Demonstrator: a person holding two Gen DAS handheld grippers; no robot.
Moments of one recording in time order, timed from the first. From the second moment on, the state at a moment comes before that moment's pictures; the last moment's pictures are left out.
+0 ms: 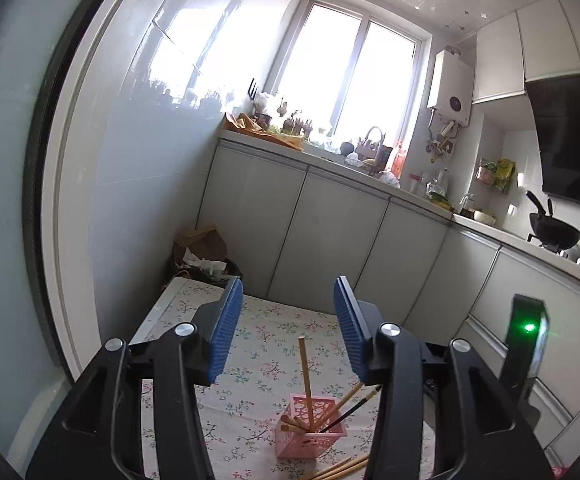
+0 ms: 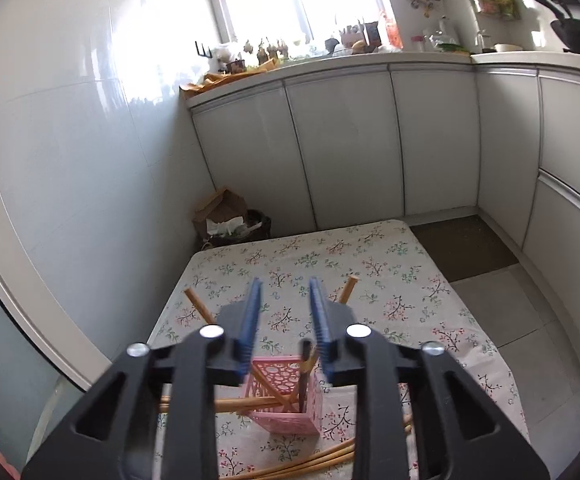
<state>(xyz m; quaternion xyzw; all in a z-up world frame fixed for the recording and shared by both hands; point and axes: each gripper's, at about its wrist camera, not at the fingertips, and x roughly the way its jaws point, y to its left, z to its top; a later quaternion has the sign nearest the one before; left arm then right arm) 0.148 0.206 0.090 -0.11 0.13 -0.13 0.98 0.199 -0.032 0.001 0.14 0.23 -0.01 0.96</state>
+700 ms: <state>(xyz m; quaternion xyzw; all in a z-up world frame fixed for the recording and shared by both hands) 0.116 0.140 0.095 -0.02 0.14 -0.14 0.98 0.091 -0.081 0.007 0.12 0.19 -0.12 0.97</state>
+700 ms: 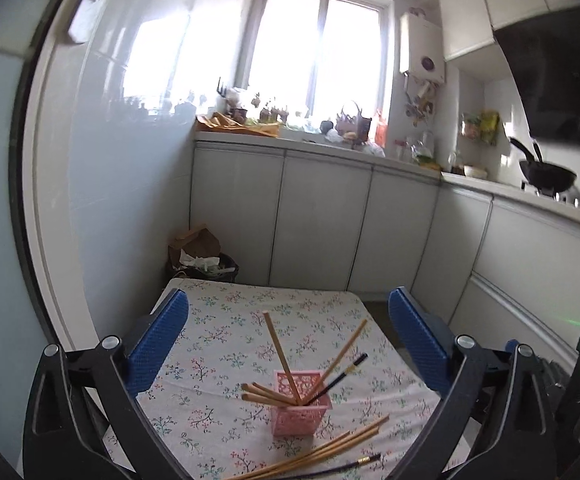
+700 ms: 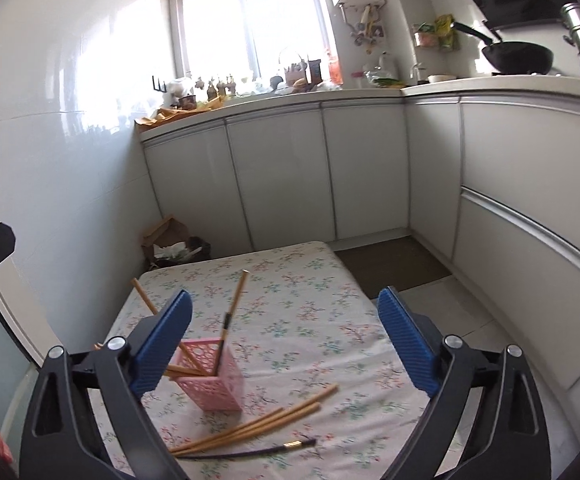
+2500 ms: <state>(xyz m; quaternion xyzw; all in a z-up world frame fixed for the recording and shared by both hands) 0.313 -0.100 -0.201 0.27 0.61 -0.30 0.68 -0.028 -0.177 -0.185 0.24 0.39 -0.07 0.89</state>
